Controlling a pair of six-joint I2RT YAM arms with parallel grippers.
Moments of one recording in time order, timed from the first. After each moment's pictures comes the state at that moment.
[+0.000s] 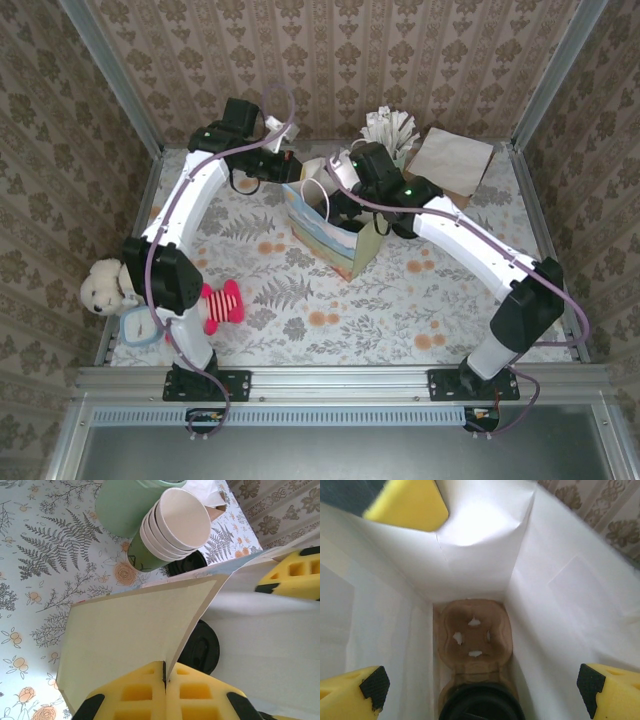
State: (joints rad) left arm -0.36 1.85 1.94 -1.04 0.67 -0.03; right arm 0.62 1.60 1.53 -0.60 0.01 -0.09
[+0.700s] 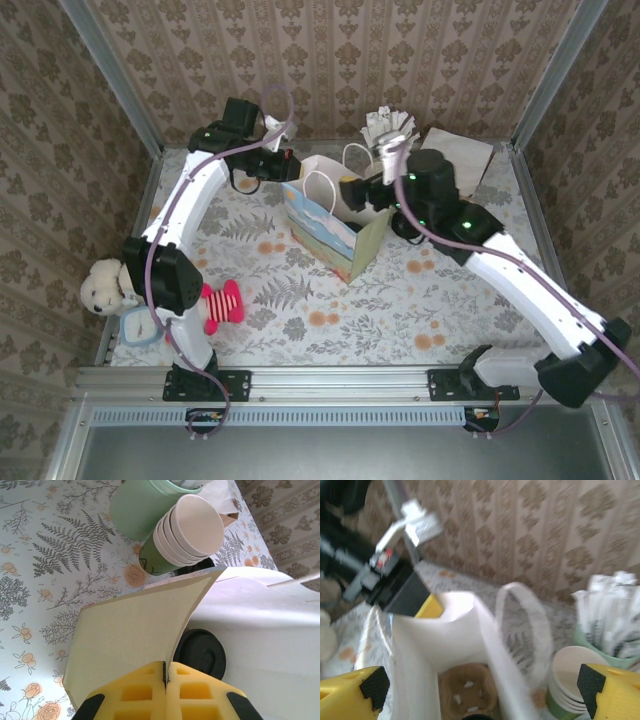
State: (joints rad) left arm -0.36 1.85 1.93 -1.01 0.62 -0.09; right arm 0.58 1.22 1.34 -0.40 0.10 0.12
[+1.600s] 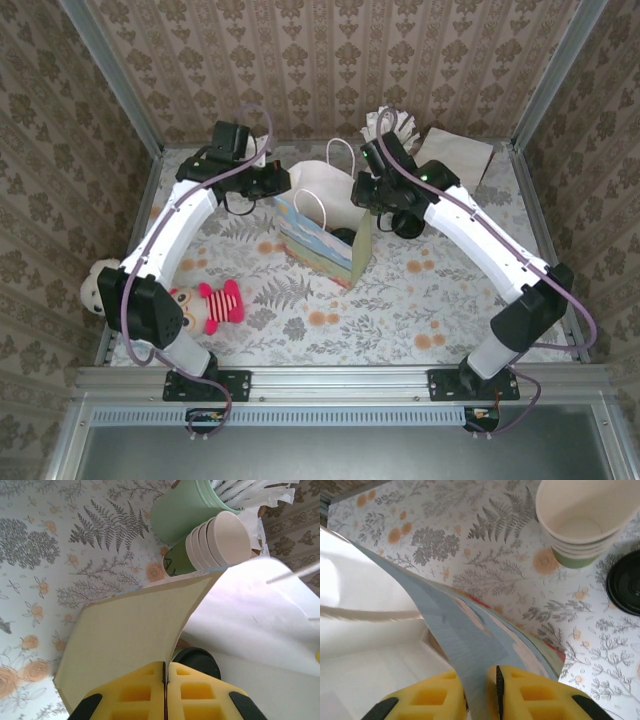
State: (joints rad) left arm -0.38 1.59 1.58 -0.81 0.47 -0.43; right arm 0.57 1.64 1.74 -0.97 0.09 0.69
